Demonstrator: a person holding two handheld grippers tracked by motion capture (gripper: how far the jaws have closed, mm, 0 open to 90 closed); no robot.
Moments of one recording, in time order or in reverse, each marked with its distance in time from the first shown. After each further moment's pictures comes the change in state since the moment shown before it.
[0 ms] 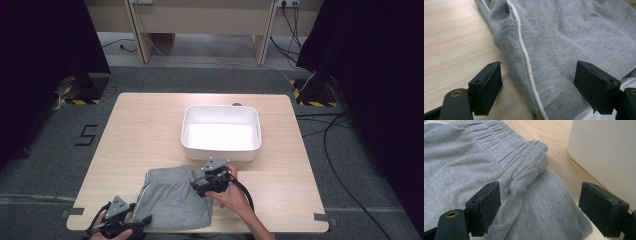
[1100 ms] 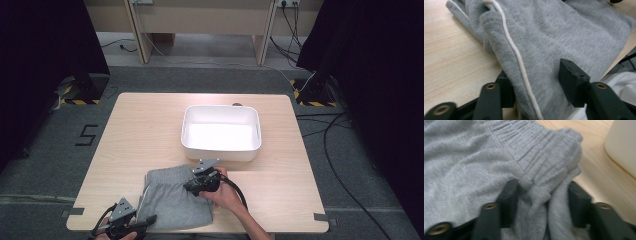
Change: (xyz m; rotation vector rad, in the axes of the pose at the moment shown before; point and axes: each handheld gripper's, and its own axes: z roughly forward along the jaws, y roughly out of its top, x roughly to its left) left arm -0.009 -0.001 0.006 -0.025 -0.086 0.029; right arm 0.005 0.002 0.029 0.046 0.135 -0.012
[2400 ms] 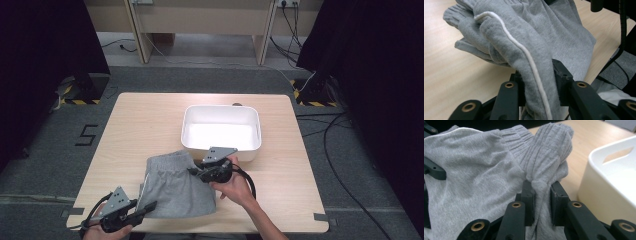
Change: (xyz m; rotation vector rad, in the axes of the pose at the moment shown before) left arm -0.018 0.058 -0.037 -0.139 -0.057 0.142; right arm 0.006 0.042 -0.077 -0.186 0.016 -0.081
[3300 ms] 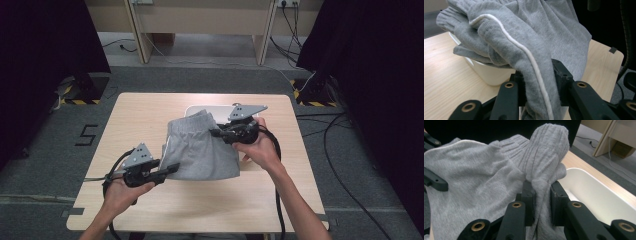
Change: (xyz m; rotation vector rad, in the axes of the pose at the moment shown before) left arm 0.008 0.115 0.048 -0.074 -0.087 0.055; right arm -0.066 0.073 -0.080 -0.026 -0.117 -0.019
